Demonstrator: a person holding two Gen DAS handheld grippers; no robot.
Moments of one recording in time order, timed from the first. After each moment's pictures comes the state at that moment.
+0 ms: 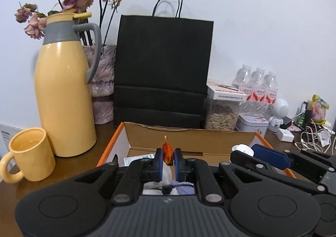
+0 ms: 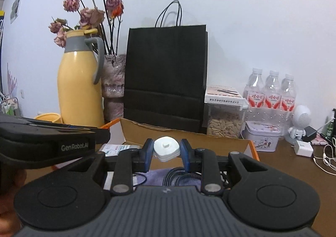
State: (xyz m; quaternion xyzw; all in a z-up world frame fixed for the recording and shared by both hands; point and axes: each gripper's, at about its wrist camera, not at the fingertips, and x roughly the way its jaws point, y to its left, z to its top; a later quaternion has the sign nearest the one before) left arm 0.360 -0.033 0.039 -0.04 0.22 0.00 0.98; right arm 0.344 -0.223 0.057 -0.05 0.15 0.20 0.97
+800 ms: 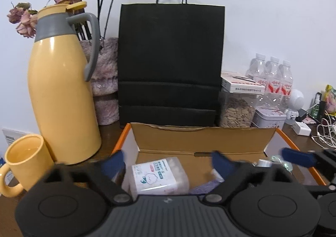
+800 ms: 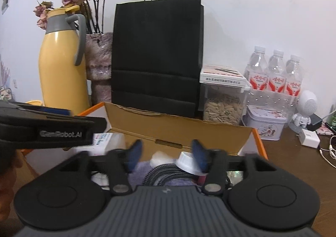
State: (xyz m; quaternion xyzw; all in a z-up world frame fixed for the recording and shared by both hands) left arm 0.396 -0.025 0.027 -0.01 0.23 0.02 0.97; right arm 0.389 -0.221 0.038 -0.05 0.20 0.19 0.96
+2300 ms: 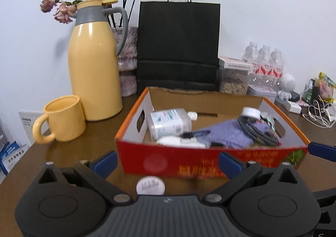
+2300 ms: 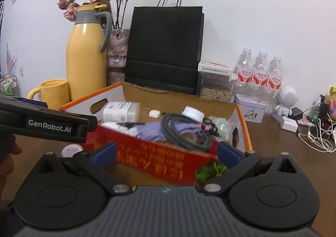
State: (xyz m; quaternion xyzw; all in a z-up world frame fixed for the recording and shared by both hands) left arm 0.268 -0.027 0.008 -0.01 0.26 0.04 0.97; right arm 0.267 -0.246 0.025 -0.08 0.19 0.19 0.96
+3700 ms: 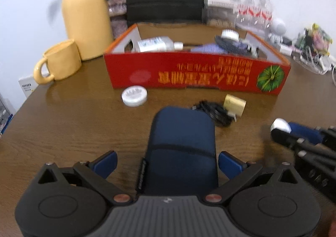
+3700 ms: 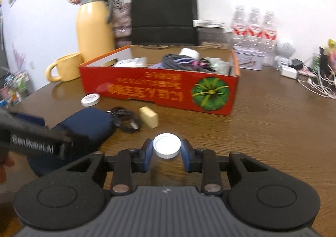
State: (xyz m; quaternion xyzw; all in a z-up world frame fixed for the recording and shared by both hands) left arm 0.213 -0.063 -0.034 0.01 0.40 0.04 0.92; right arm 0.210 -0.298 -0.013 -0.03 0.28 0.21 0.94
